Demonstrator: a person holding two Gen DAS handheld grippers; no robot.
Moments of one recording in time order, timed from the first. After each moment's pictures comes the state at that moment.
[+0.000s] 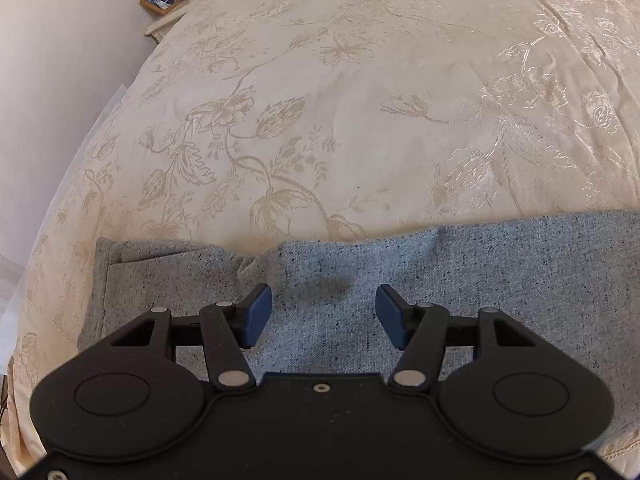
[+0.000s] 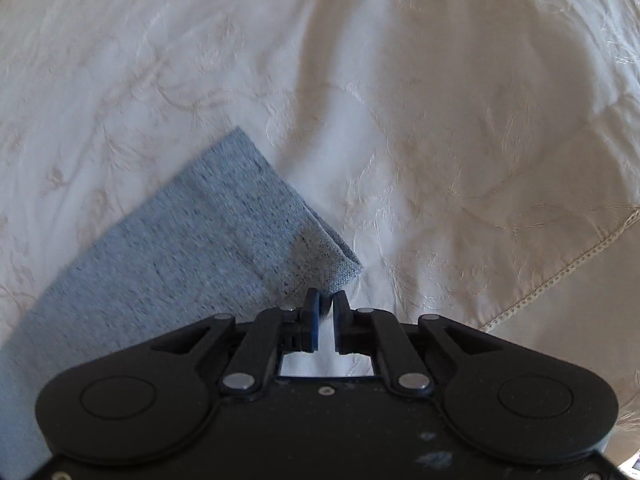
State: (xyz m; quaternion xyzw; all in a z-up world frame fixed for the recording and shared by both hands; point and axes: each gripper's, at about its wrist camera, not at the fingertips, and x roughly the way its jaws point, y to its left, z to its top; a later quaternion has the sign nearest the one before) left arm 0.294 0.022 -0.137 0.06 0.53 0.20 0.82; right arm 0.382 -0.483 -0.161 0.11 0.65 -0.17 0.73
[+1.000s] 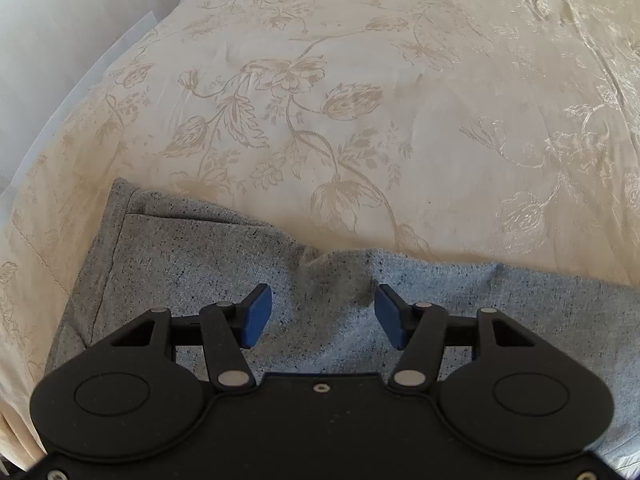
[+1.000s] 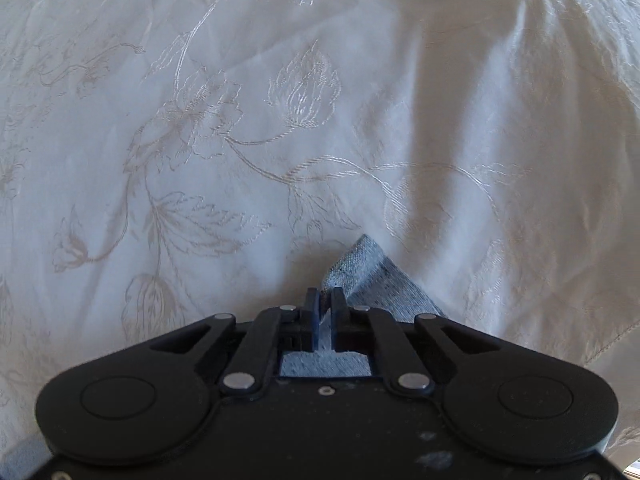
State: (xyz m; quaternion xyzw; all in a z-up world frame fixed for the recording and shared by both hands) left arm 0.296 0.095 -0.117 -0.07 0.55 0.23 0.80; right arm 0.491 -0.412 -0.180 0.09 0.65 -0.20 0.72
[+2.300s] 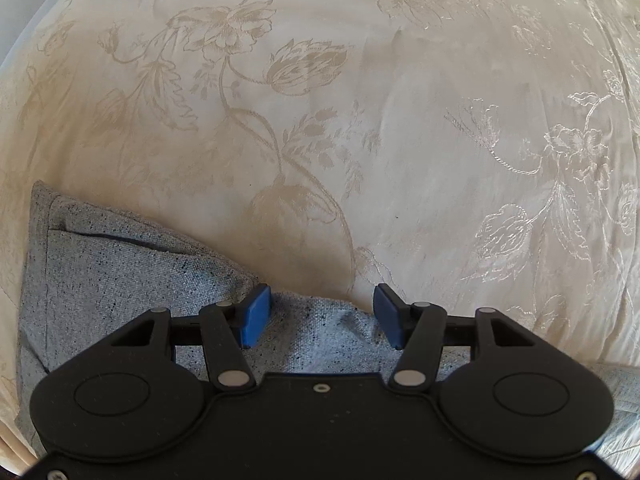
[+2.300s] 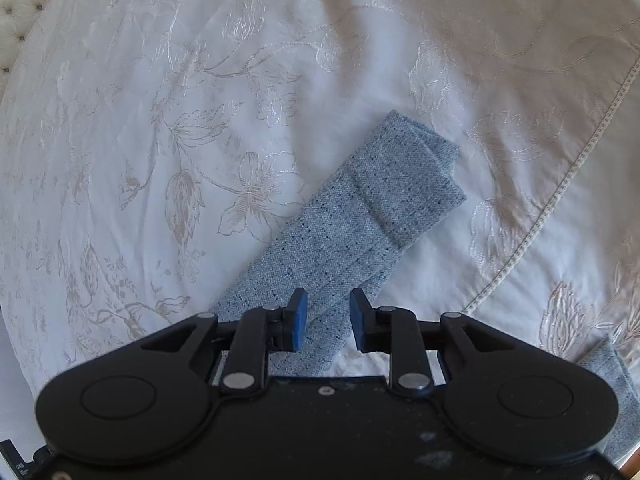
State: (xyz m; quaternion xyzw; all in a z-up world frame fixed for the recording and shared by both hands) left arm 0.363 0.114 -0.154 -0.13 0.65 0.16 0.73; right arm 0.346 -0.437 -0.157 0.32 0.63 -0.17 0.69
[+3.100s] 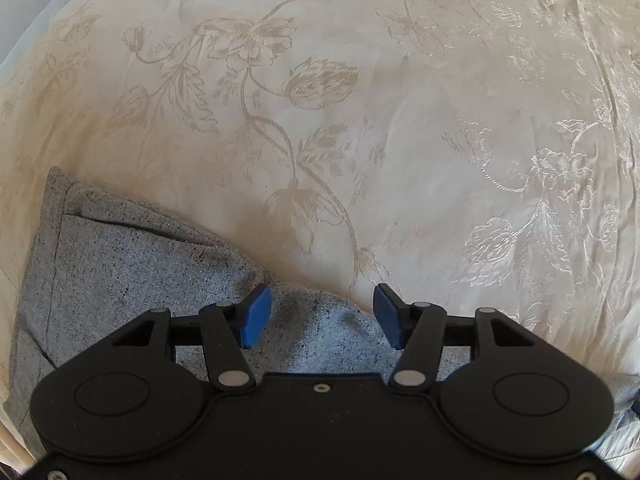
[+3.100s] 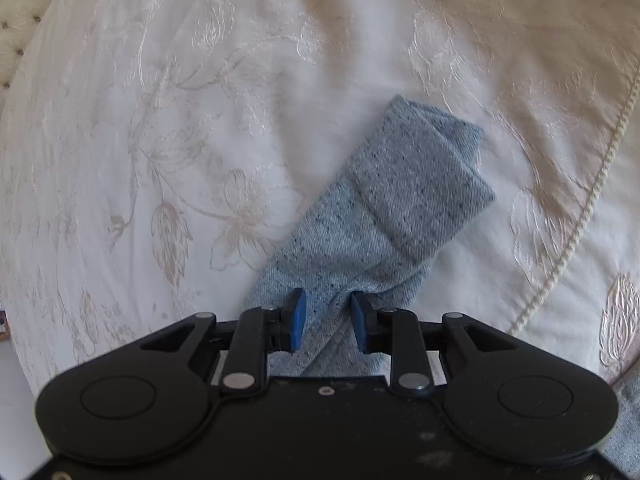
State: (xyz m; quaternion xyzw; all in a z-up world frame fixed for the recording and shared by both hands) left arm 0.350 0.123 -0.123 -0.16 0.62 0.17 0.75; right arm 0.355 -0.441 -0.194 0.38 0.59 -0.20 0.69
